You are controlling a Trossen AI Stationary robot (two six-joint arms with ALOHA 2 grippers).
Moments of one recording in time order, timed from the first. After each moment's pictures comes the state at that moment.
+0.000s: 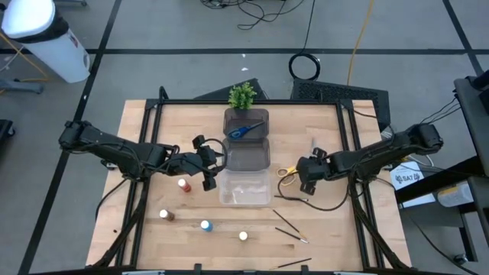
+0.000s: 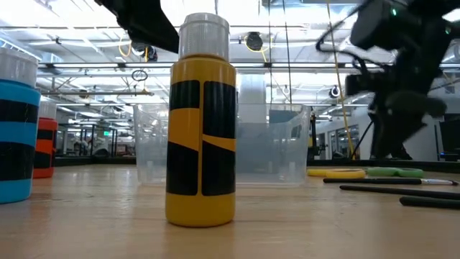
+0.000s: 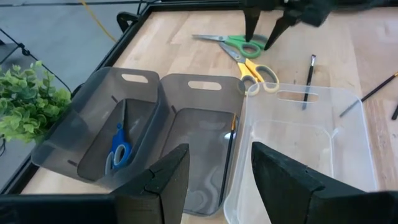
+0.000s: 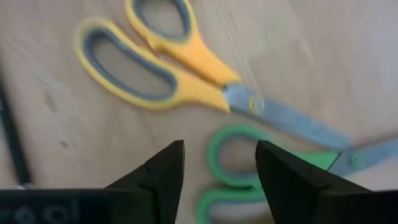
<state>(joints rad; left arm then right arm) -0.22 1.24 0.93 -0.33 -0.47 -0.18 0.19 1.25 0.58 -0.60 0.29 0.54</state>
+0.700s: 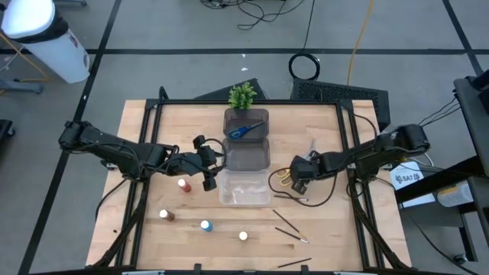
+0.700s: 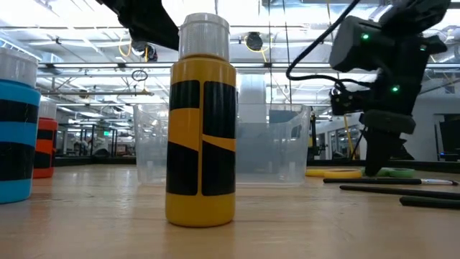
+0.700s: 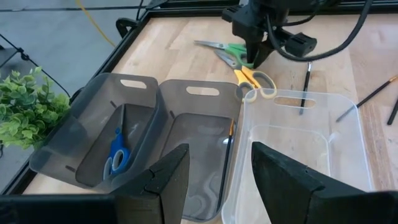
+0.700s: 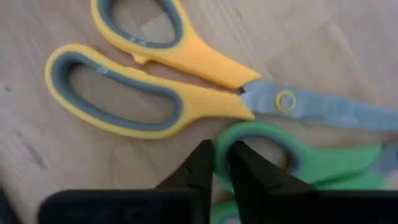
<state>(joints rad) -0.22 1.24 0.93 -0.31 -0.47 -0.17 0.11 1.47 0.50 -0.51 0.23 0.64</state>
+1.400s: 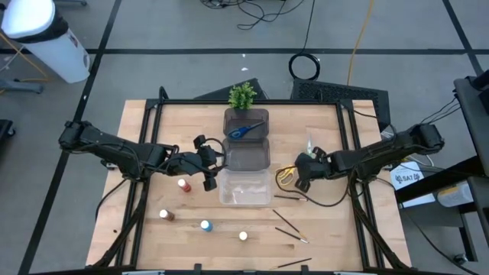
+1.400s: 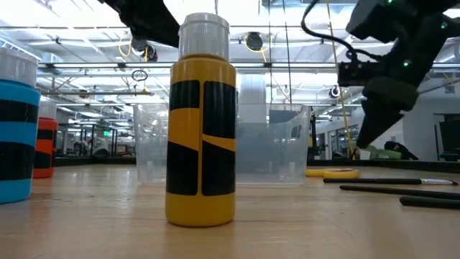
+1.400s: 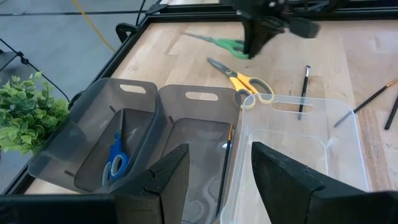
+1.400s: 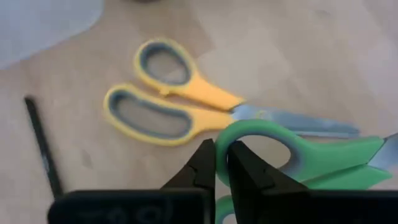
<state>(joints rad) -0.22 1.24 0.93 -0.29 -0.47 -0.16 0.18 1.23 0.60 -0.58 0.37 0.62</state>
